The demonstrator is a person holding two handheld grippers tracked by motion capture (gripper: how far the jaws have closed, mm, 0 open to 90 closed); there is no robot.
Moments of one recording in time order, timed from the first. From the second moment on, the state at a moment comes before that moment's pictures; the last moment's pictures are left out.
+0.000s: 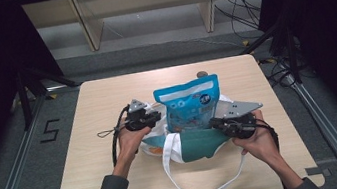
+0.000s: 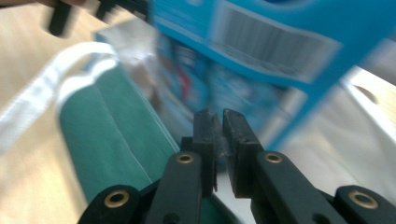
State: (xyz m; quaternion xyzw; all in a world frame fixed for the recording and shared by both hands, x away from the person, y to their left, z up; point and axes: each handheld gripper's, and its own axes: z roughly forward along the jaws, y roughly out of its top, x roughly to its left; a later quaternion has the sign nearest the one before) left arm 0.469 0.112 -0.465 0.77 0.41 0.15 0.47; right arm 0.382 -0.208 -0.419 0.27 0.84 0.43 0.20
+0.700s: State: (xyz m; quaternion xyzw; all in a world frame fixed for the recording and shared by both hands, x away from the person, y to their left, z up) left arm 0.487 0.105 -0.496 0.81 0.42 0.14 0.38; right arm 0.359 -0.190 -0.501 0.23 0.91 0.32 0.13
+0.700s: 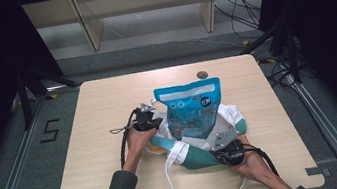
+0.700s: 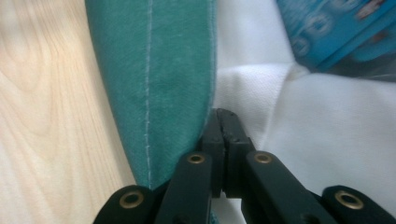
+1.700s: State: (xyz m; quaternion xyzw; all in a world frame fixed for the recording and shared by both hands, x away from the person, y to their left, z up) left arm 0.381 0.072 -0.491 0.86 0.29 0.13 0.39; right arm 0.471 -0.243 -0.424 0.35 0.82 0.36 0.29
